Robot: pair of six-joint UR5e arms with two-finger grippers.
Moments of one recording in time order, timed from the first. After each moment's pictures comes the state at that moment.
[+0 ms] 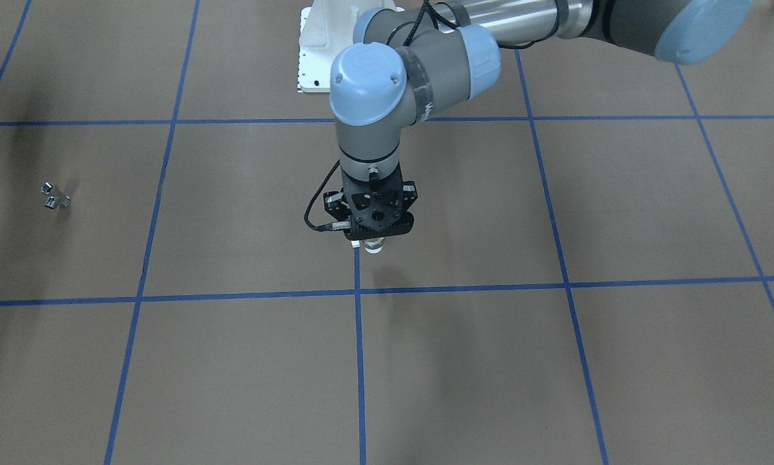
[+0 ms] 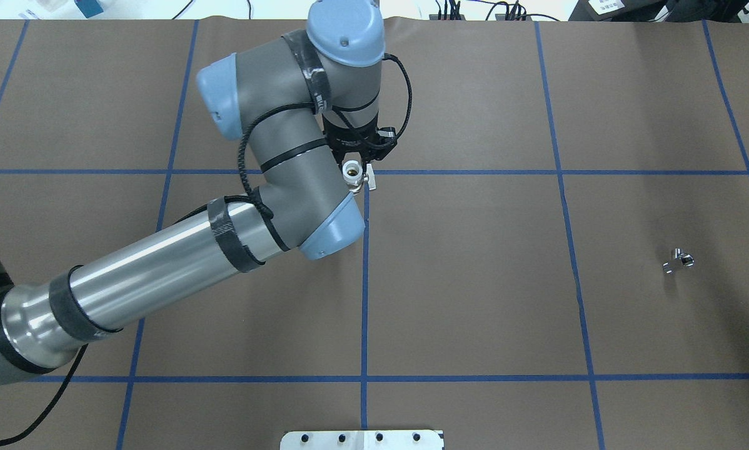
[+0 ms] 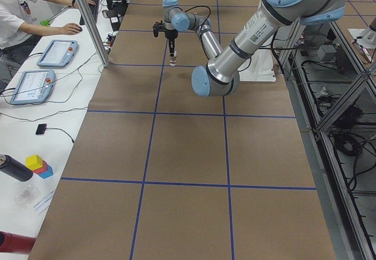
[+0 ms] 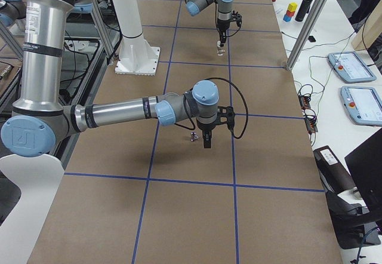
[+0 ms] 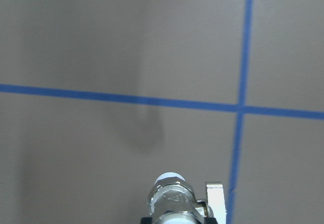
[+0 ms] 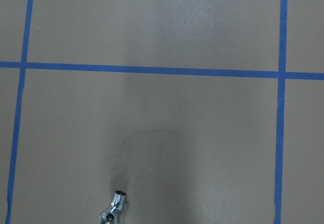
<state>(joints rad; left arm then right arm) -0.65 -2.63 -1.33 -1.43 -1.96 -1.20 1.37 -1.72 1.90 -1.40 2.39 0.34</state>
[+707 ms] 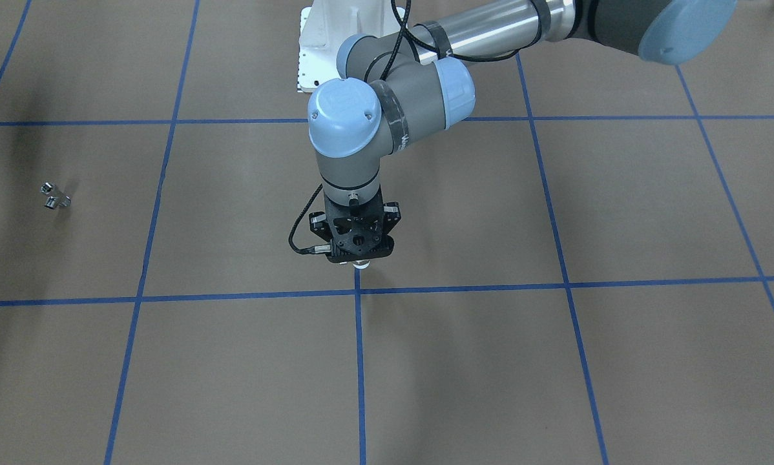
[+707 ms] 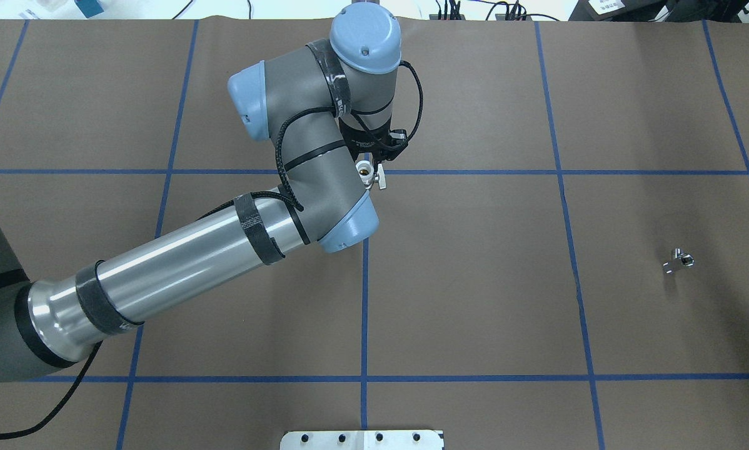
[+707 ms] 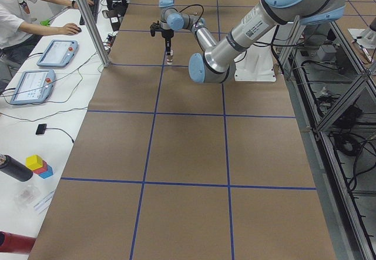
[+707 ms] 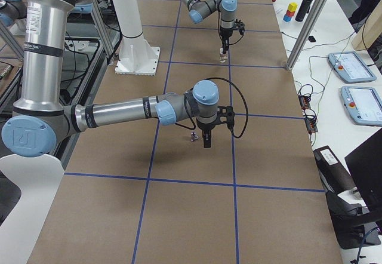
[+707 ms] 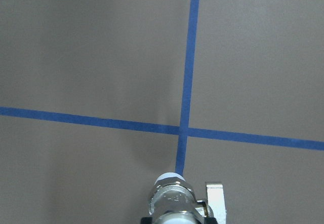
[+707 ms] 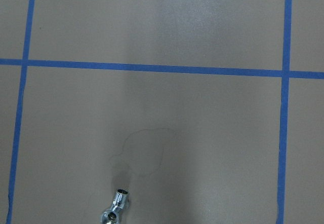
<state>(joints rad) -0.64 -2.66 -1.21 -1.54 -1.96 -1.19 1.36 -1.72 1.90 -1.40 2.39 0.34</state>
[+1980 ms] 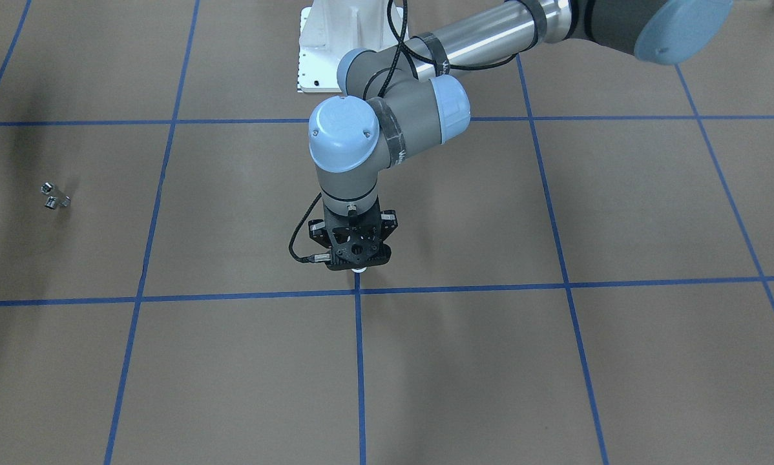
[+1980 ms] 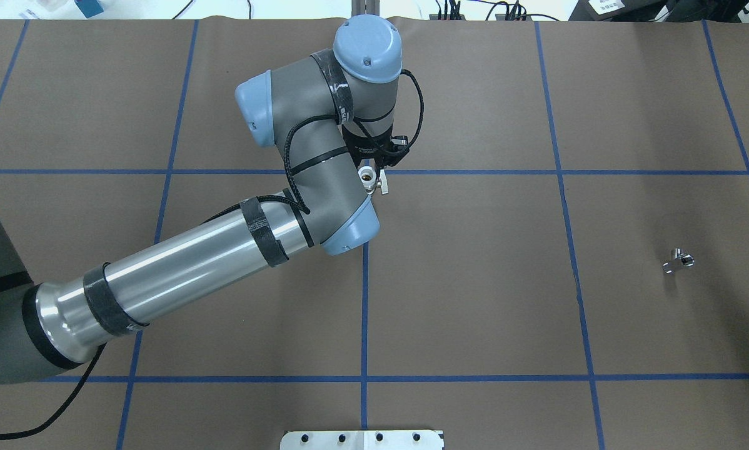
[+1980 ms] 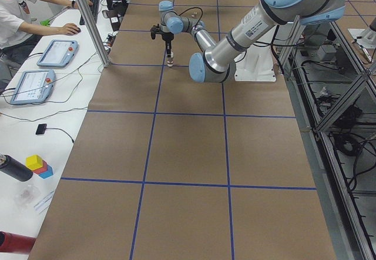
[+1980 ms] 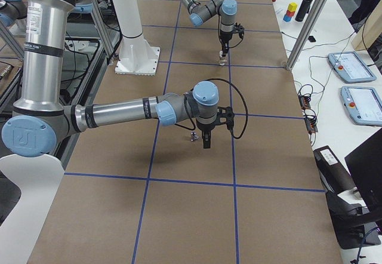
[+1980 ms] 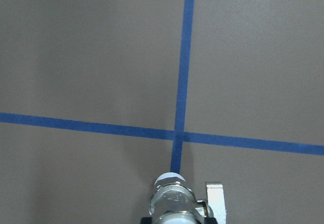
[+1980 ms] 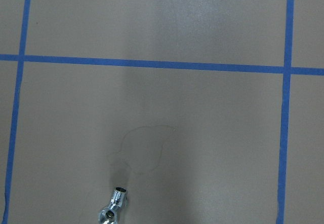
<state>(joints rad) -0.64 -2.67 -1.16 -1.58 -1.97 -1.20 1.35 -1.72 1.89 -1.40 2.38 0.34</state>
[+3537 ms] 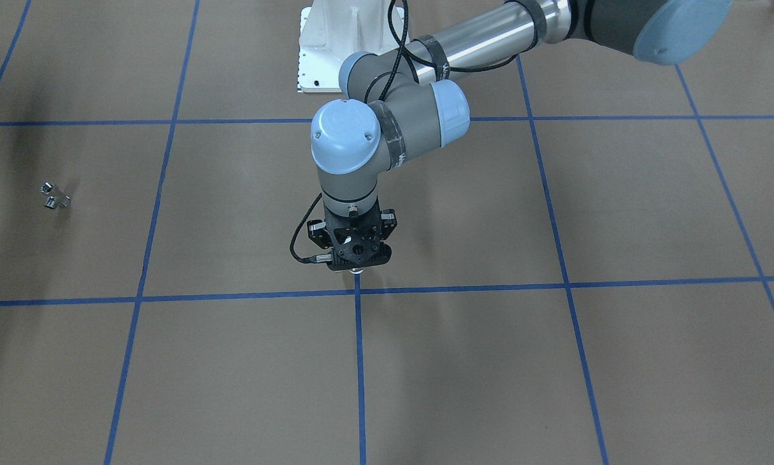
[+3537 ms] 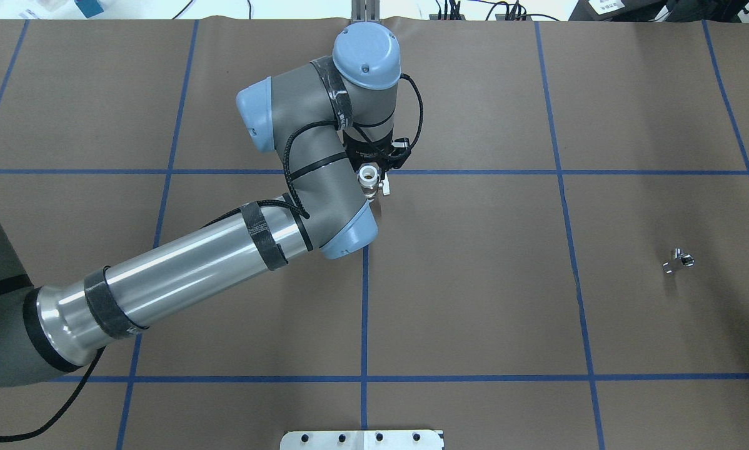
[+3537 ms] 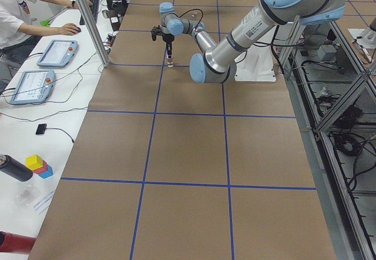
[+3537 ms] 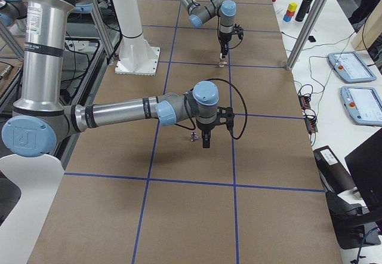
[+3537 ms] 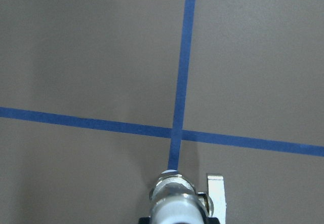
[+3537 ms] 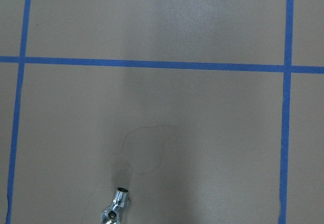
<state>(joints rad) -0.63 -2.66 -1.16 -1.61 -1.97 -1.23 1.35 -1.72 1.89 -1.39 2.39 0.37</state>
